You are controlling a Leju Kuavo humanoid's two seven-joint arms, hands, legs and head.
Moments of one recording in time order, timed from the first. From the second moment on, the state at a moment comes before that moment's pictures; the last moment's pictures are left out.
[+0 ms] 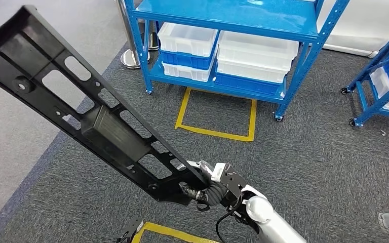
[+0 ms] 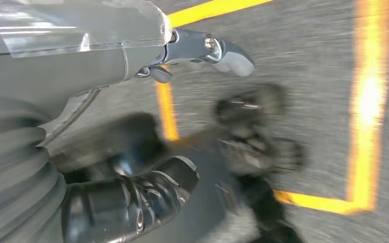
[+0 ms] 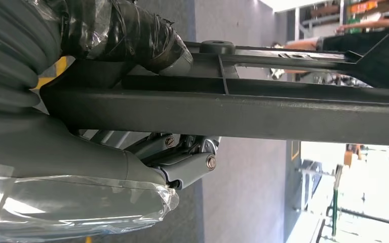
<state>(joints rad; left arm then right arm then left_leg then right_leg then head) -0.15 -0.04 -0.63 -0.39 0.45 0.14 0.03 -0.37 -0.08 0.71 -1.35 -0.18 0.35 -0.43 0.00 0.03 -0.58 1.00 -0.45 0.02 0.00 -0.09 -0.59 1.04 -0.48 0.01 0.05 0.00</state>
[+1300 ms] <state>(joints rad) -0.17 -0.04 -0.68 -0.29 0.33 0.12 0.02 -0.29 -0.08 0.75 -1.60 -0.24 0.32 -0.40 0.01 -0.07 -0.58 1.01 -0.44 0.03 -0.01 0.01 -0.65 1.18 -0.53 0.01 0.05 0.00</state>
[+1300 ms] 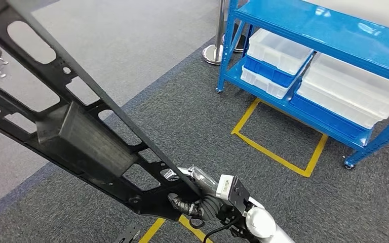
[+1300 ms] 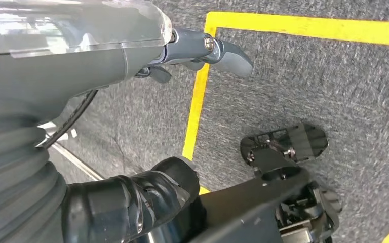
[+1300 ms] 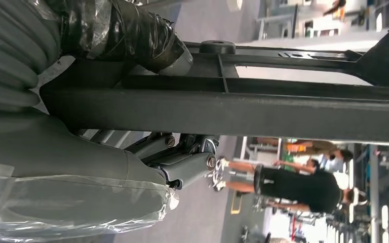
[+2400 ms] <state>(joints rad) -0.19 -0.02 -0.62 -0.29 0.34 0.12 0.03 -0.39 -0.04 0.75 -1.51 -0.33 0.45 -0.41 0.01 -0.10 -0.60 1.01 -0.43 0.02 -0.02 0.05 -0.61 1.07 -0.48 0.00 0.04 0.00</state>
